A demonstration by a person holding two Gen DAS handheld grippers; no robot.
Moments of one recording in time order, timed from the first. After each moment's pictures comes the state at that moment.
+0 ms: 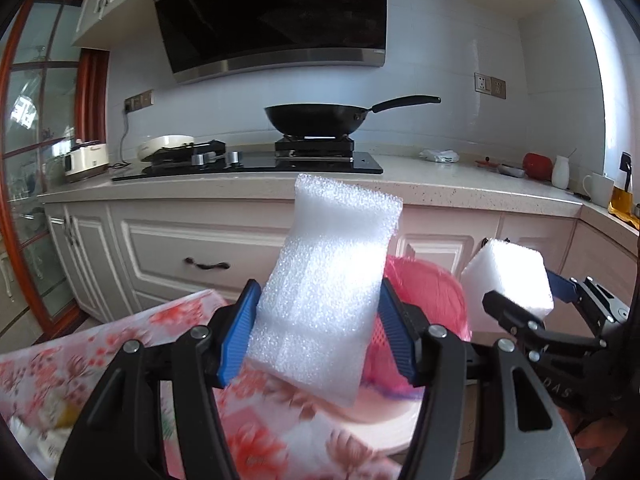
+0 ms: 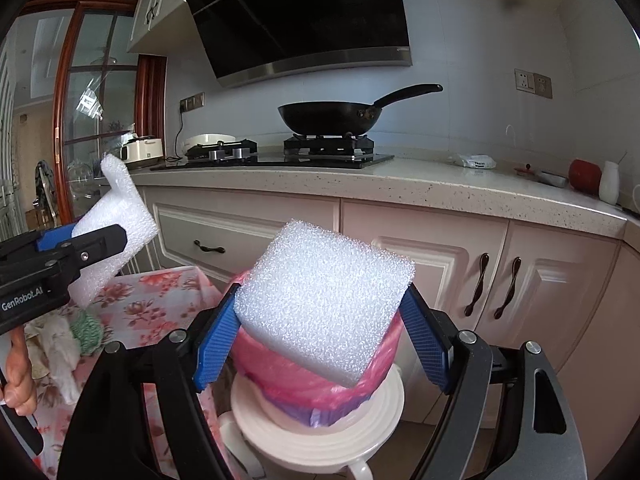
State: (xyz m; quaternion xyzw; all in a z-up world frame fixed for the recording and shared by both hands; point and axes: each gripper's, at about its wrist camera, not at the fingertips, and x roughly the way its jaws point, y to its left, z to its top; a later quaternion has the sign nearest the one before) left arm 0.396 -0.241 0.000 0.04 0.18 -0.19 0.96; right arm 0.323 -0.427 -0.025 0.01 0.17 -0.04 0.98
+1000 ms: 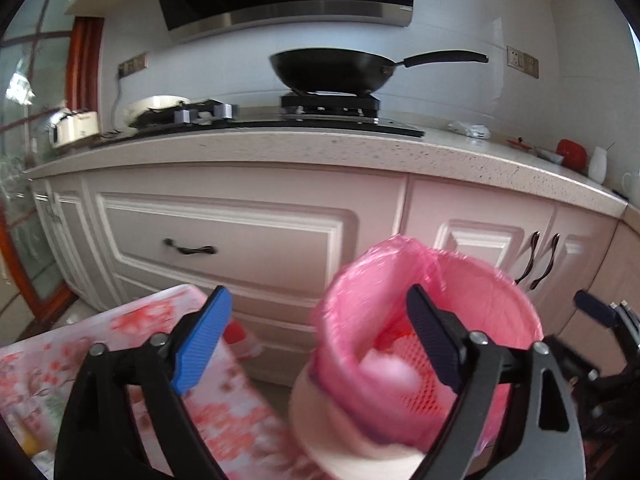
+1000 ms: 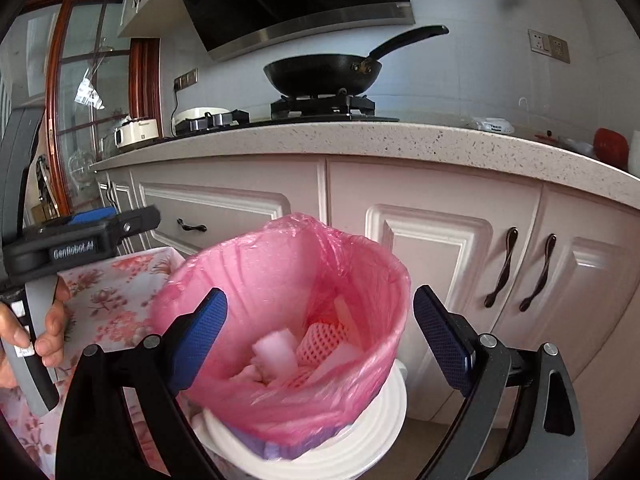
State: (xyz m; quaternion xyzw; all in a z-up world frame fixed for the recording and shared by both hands) left arm 0.510 -0.265 -0.050 0.03 0.23 -0.17 0.96; right arm 0.374 -0.462 -0.071 0.03 0.21 -0.02 0.98
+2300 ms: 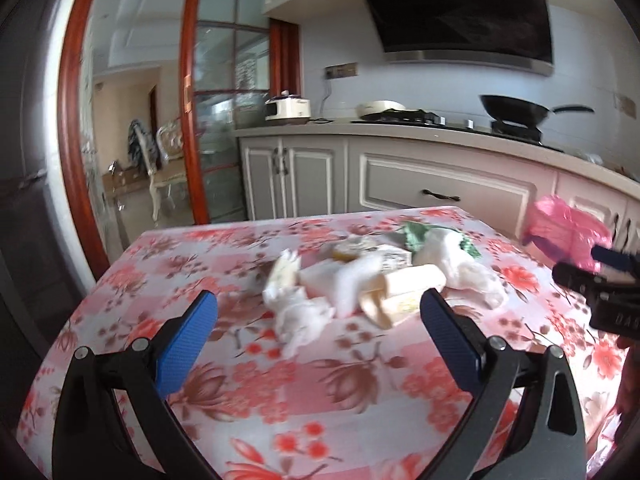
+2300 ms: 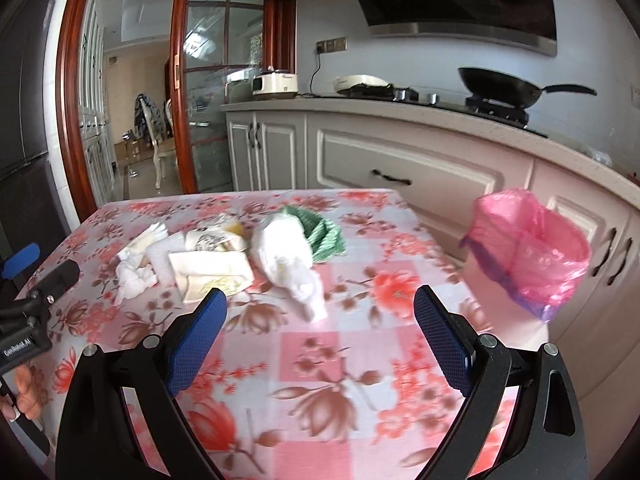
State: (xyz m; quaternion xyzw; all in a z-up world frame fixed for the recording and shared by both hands) left arm 0.148 0.096 -0.071 -0.01 0.21 0.11 0.97; right arm 0.216 -0.152 -0.067 -0.03 0.27 0.15 0.95
